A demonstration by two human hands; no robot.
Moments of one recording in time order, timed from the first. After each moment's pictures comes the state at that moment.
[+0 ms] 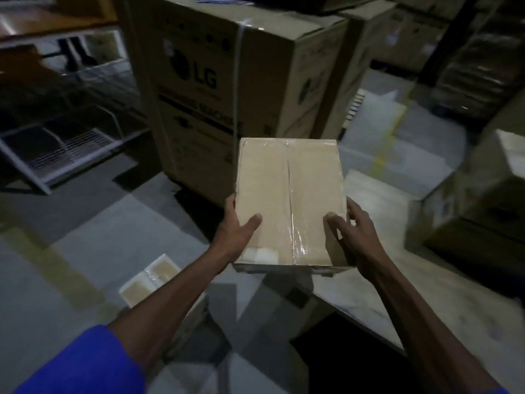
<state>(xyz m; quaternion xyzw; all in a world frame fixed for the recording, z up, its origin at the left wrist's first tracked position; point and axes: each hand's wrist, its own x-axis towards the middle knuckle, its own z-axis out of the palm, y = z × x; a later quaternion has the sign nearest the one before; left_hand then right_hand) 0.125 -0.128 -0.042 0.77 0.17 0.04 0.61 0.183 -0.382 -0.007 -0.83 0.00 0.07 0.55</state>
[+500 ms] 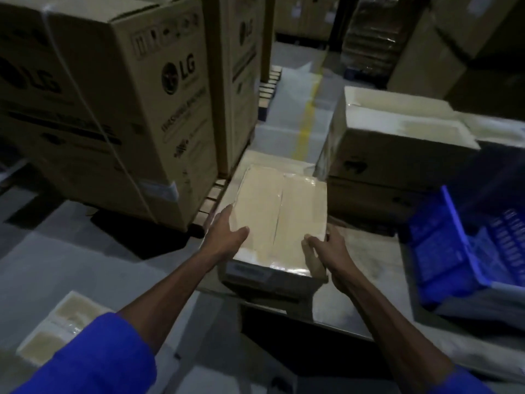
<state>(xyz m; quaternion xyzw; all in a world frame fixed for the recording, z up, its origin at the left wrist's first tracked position) 0.219 -0.381 -0.084 0.87 0.08 -0.11 0.48 0.178 -0.649 -0.076 -0.80 0.20 0.09 0.56</state>
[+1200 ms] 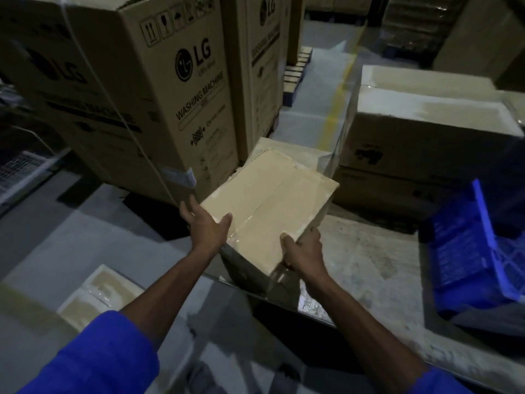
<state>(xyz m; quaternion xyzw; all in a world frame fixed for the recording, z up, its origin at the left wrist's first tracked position) 0.204 -0.395 -0.095 0.84 0.28 0.07 0.45 0.168 -0.607 -0.094 -0.79 0.20 0.13 0.56</state>
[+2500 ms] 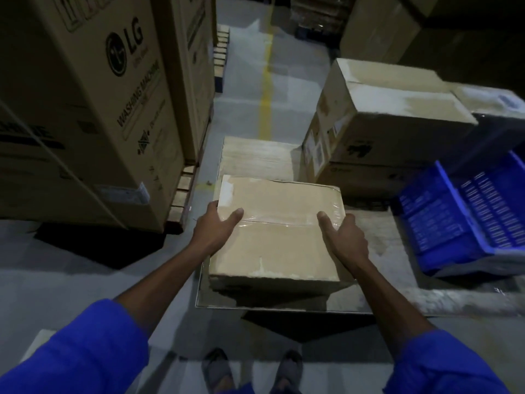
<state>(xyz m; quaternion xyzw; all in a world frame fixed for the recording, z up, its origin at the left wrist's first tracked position) 0.310 -0.322 -0.130 0.85 0.03 -0.17 0.50 0.212 -0.615 -0.081 -0.88 0.35 0.05 0.31</state>
